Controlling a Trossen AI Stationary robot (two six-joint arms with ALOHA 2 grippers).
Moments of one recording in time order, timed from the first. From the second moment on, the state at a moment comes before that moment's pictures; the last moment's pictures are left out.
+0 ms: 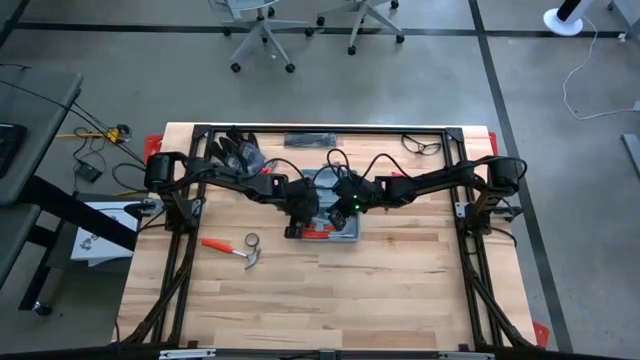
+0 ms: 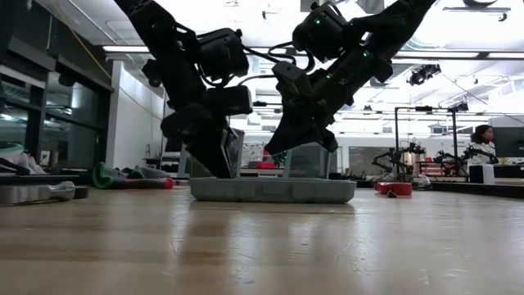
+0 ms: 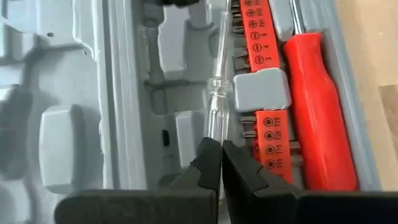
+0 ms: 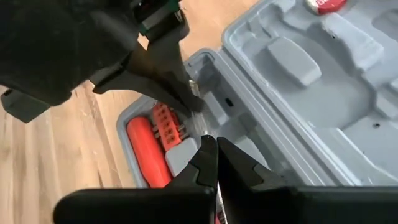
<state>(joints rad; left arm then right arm) 0.12 1.79 0.97 -0.28 0.10 0.22 -0.08 1.77 0.97 0.04 -0.04 0.57</state>
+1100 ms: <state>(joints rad) 0.15 1.87 0.99 -0.15 0.19 0.25 -0.09 1.77 0.97 -0.02 -0.03 0.54</state>
